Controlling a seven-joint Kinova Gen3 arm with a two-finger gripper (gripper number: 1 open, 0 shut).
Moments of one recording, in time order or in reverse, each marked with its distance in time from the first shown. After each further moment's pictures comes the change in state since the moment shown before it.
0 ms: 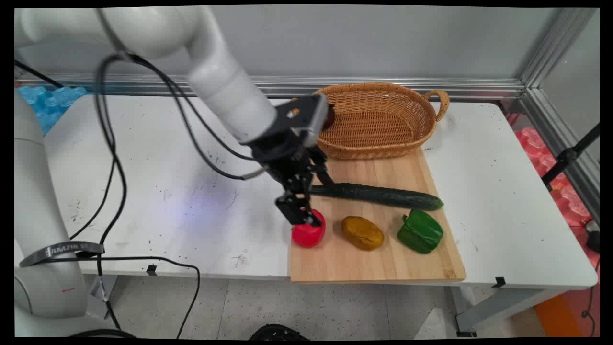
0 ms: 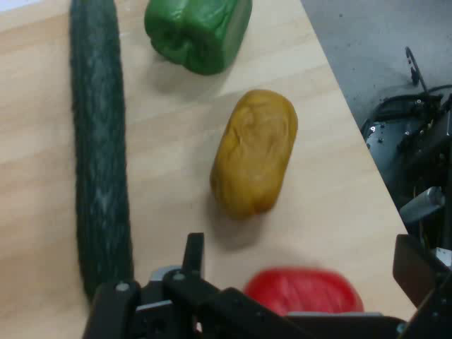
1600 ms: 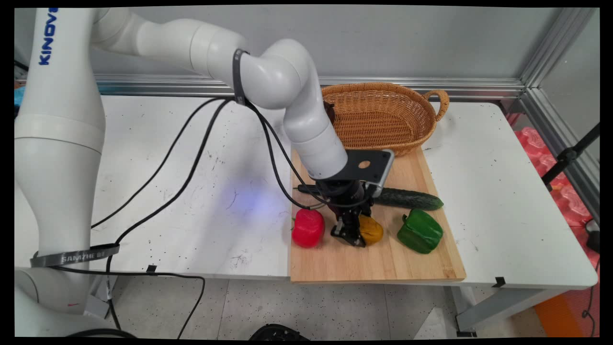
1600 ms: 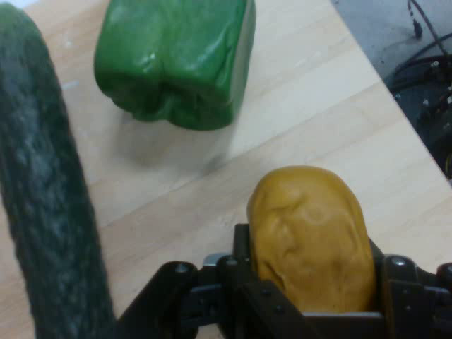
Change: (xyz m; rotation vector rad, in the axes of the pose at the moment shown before) arm 0.048 -0.037 0.120 -0.078 -0.080 0.157
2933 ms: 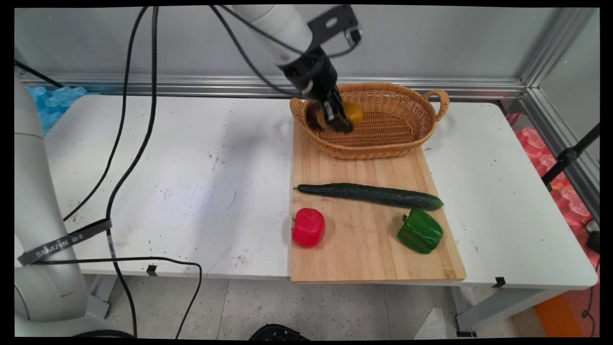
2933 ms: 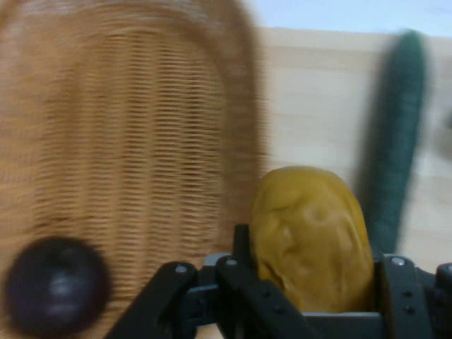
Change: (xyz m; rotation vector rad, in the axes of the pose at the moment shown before) arm -0.024 -0.057 -0.173 0.346 0.024 -0.520
